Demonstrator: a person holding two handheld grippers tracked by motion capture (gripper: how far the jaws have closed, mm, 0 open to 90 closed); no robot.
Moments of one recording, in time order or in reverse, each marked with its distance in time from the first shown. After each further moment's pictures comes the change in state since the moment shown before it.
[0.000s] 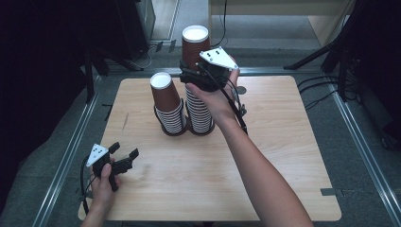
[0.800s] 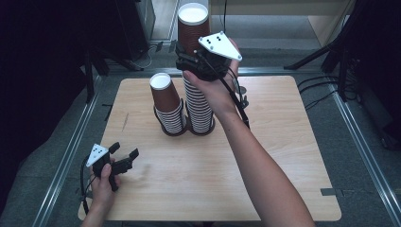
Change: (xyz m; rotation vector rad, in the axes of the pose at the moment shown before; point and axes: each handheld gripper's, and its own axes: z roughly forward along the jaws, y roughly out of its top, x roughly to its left) left arm 0.000 0.000 0.000 -0.001 -0.005 0.000; right arm 0.010 0.043 -0.016 -0.163 0.019 -0.041
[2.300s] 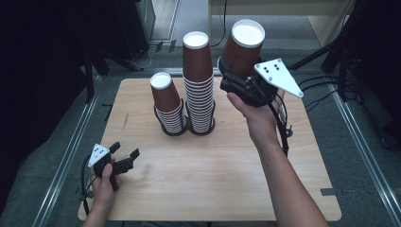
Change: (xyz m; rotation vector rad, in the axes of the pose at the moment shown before) left arm -0.003 0.000 0.001 -0.011 0.004 0.029; right arm -0.057 -0.010 -0.100 -0.085 -0.081 0.026
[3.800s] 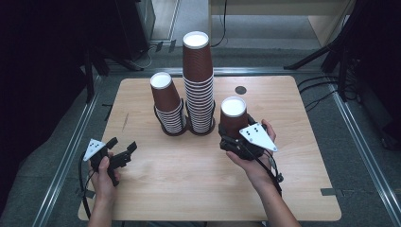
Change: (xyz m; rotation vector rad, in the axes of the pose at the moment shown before) left arm -0.002 0.023 0.000 -0.041 0.021 -0.081; right arm 0.002 -0.151 -0.059 0.289 0.014 -0.105
